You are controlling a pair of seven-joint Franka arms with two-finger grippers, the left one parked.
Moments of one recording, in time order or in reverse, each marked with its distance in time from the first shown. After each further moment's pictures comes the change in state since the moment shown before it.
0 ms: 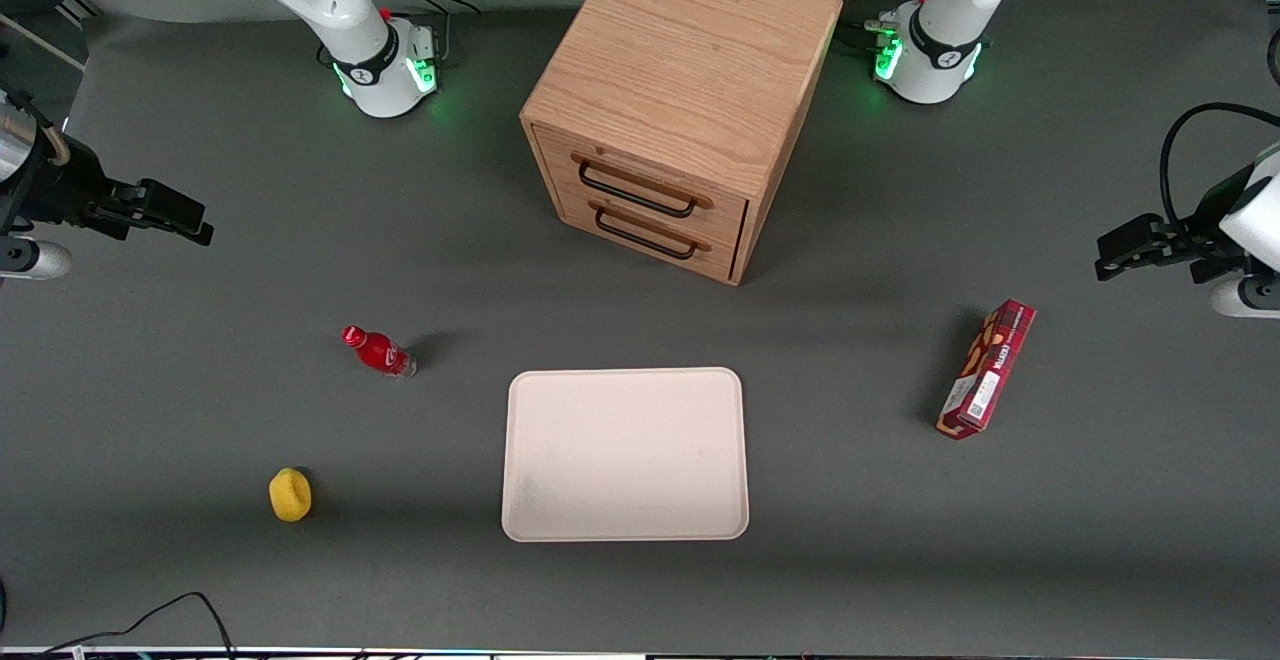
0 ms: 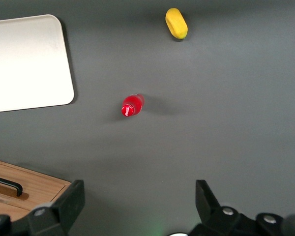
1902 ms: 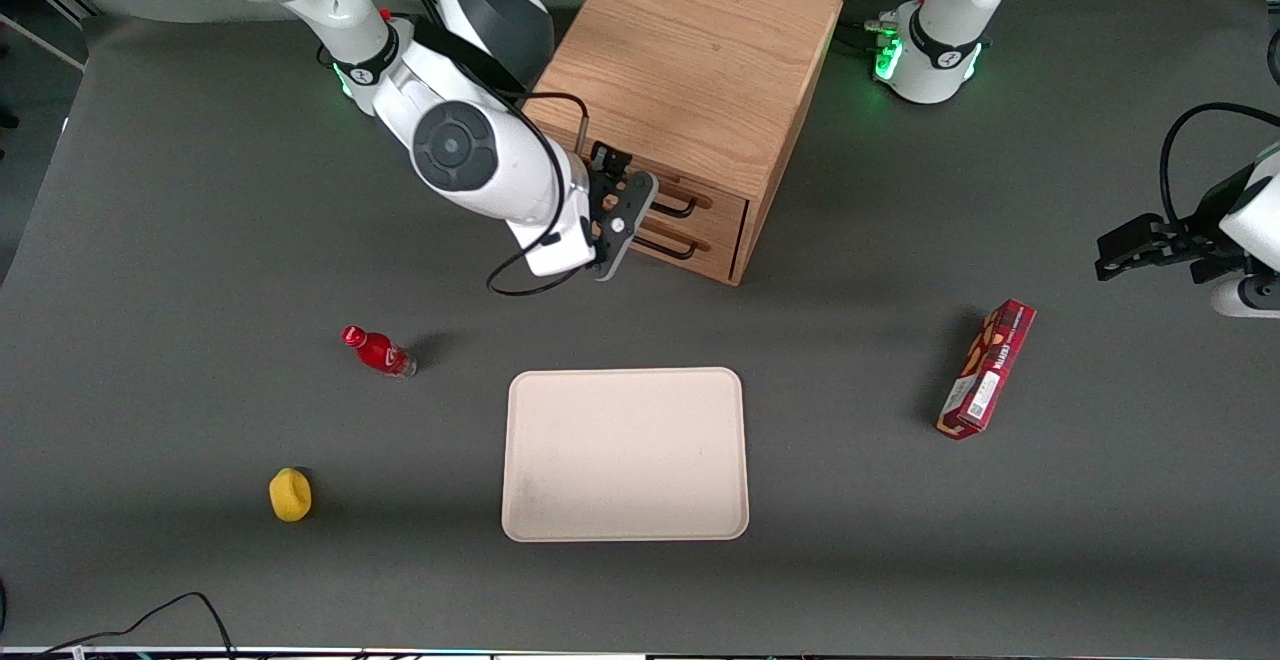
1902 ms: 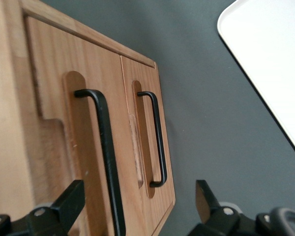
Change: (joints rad) arm 0.123 0.438 0.623 -0.048 0.059 0.363 -0.435
